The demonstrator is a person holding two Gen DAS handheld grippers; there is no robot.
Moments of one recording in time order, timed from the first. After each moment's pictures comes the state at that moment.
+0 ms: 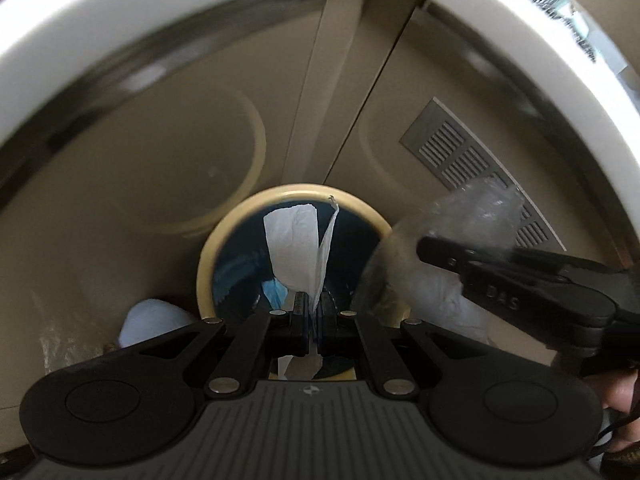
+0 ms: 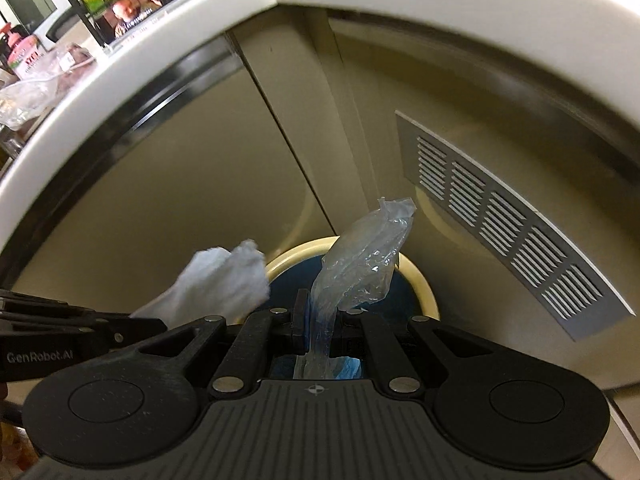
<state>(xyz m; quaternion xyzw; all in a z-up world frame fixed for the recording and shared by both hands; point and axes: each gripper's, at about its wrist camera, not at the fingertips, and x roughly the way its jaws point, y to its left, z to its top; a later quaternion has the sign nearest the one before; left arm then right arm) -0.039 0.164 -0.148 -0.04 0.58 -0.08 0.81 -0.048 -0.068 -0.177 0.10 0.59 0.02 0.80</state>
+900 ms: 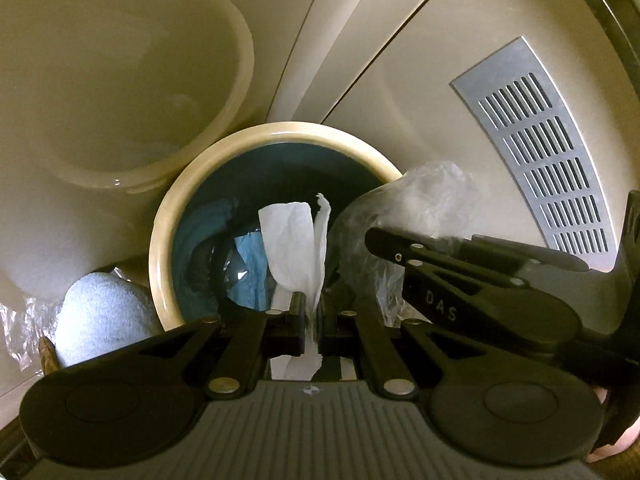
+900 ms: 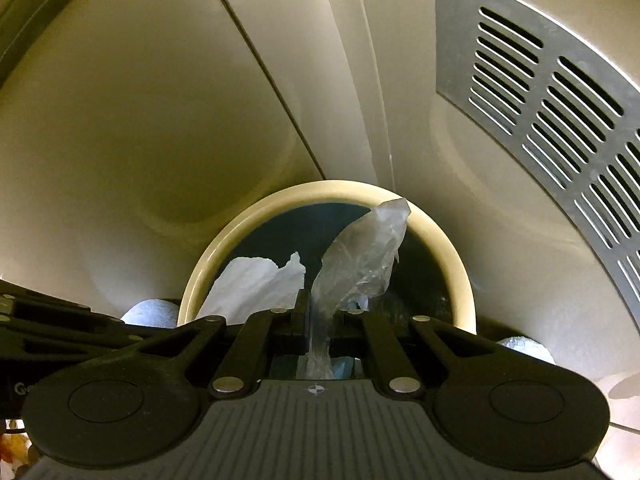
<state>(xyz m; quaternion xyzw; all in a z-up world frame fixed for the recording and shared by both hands) 0.024 0.165 -0.252 -0.08 0.67 -0.10 0.73 -0.011 -0.062 -0.283 0.09 0.66 0.02 0.74</state>
